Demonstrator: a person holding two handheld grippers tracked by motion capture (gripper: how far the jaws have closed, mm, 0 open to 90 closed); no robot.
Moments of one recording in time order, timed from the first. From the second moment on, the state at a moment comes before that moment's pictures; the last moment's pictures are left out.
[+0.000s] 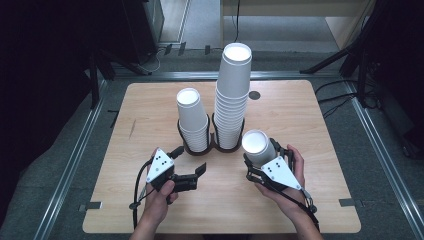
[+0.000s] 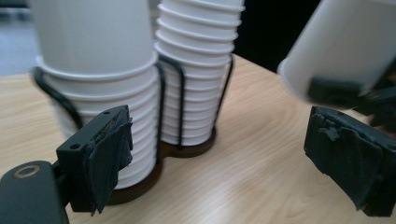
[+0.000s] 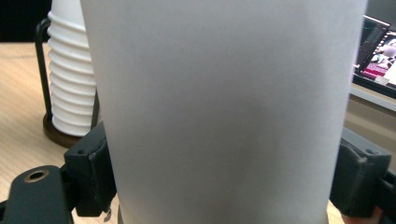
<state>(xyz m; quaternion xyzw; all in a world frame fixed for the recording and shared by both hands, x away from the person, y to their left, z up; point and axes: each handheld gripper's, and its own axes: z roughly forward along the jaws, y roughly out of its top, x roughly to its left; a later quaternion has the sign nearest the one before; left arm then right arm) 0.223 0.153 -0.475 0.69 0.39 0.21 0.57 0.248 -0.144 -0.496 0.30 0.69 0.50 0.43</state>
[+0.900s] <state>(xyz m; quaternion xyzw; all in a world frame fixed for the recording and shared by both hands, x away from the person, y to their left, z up) 0.216 0.132 -0.466 0.72 0.36 0.17 0.57 0.240 -0.114 -0.514 0.23 0.73 0.42 0.48</state>
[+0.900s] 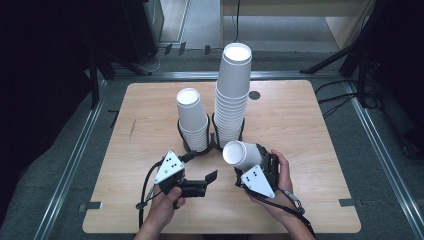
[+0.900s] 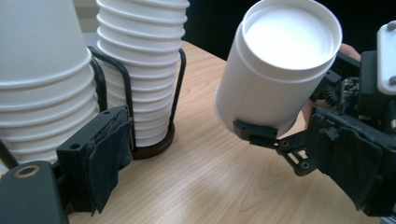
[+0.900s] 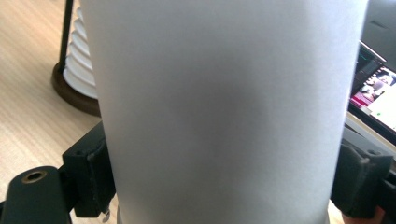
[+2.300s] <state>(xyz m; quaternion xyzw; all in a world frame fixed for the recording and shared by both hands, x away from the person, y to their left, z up) 0.207 0.108 -0.464 0.75 0.32 0.16 0.55 0.218 -0.089 -0.521 0.04 0.75 0.38 0.54</state>
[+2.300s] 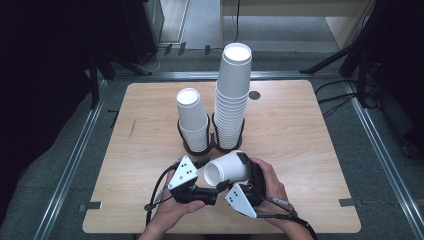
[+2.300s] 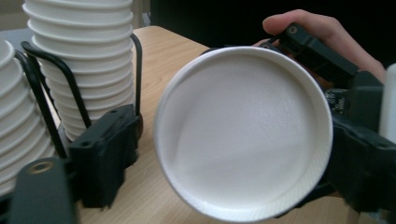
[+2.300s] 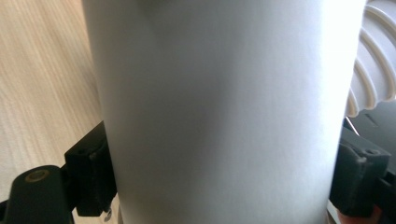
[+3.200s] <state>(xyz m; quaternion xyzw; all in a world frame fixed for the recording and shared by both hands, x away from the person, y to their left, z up) 0.206 0.103 -0.463 0.76 0.33 0.15 0.55 0.211 -0.085 -0.517 0.01 0.75 0.37 0.54</state>
